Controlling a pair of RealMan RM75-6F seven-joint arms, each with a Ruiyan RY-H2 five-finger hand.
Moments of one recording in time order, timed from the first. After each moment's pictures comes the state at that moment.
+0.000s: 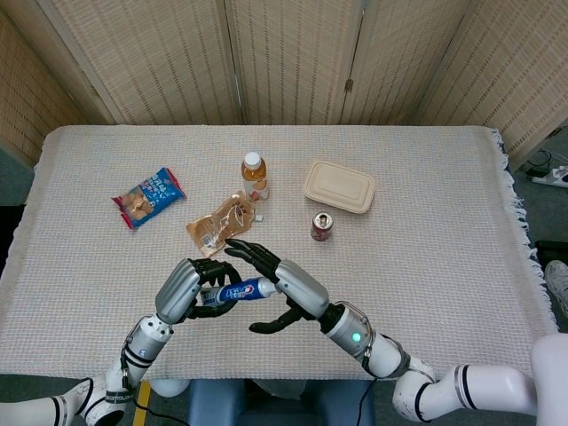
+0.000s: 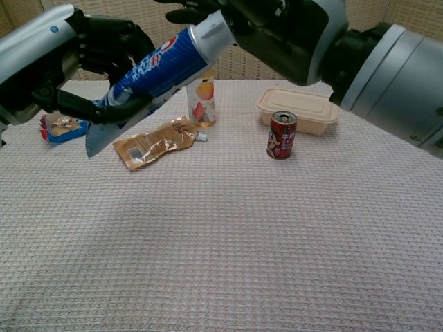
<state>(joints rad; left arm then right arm) -0.58 -1.57 -0.09 -1.51 1.72 1.45 -0.35 0.78 -1.52 0.19 -1.77 -1.62 1.17 0.57</state>
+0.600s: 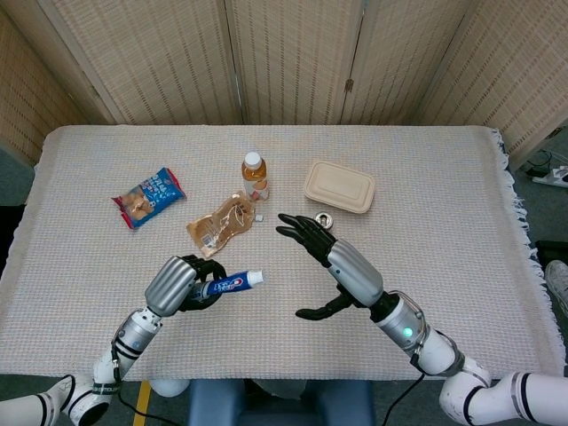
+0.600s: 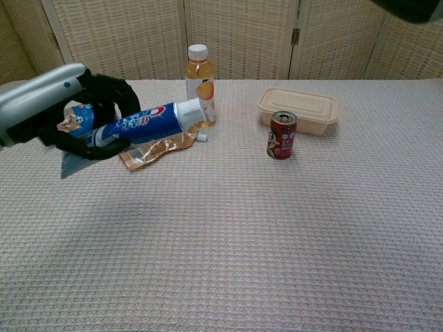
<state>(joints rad) -0.58 -1.51 -0.06 -1.43 1.65 1.31 -0.16 0.68 -1.26 0.16 -1.86 -1.65 1.26 0.48</state>
